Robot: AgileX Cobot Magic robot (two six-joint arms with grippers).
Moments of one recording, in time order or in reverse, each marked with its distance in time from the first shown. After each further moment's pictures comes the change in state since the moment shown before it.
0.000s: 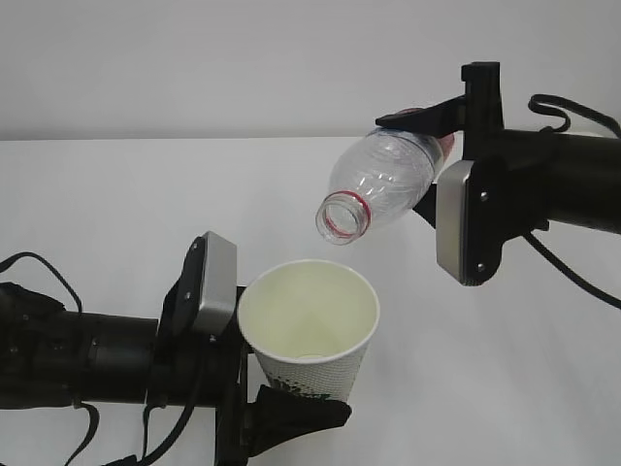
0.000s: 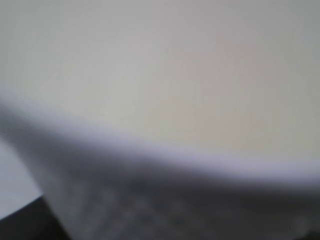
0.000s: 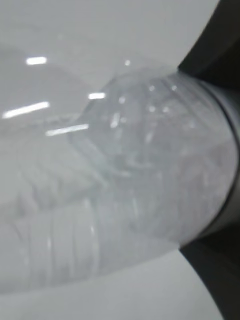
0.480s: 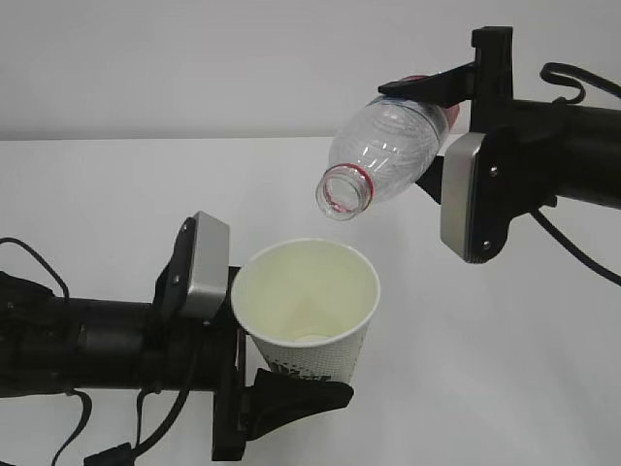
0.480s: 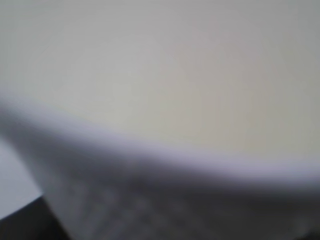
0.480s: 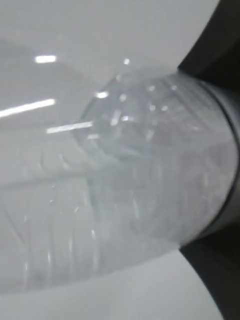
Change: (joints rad) left arm 0.000 -0.050 0.000 0.000 0.000 0.000; right arm 0.000 -0.046 -0.026 -0.002 -0.002 0.000
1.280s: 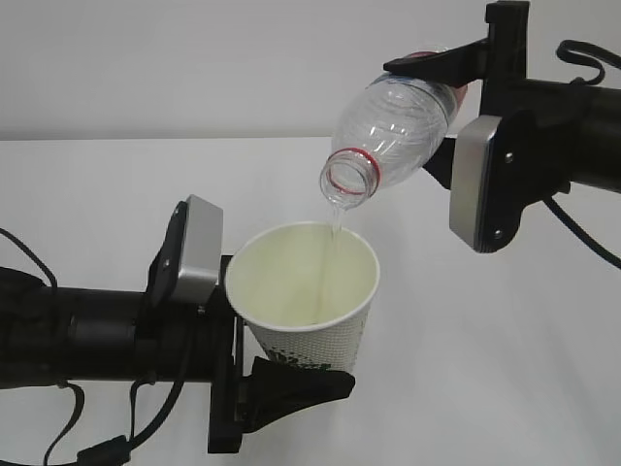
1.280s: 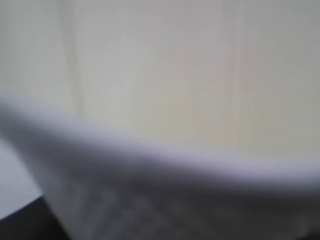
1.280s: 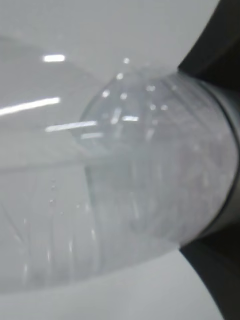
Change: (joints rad) left arm 0.000 -0.059 0.000 0.012 0.000 -0.049; right arm 0.000 -0.049 -0.002 -0.008 0.000 -0.001
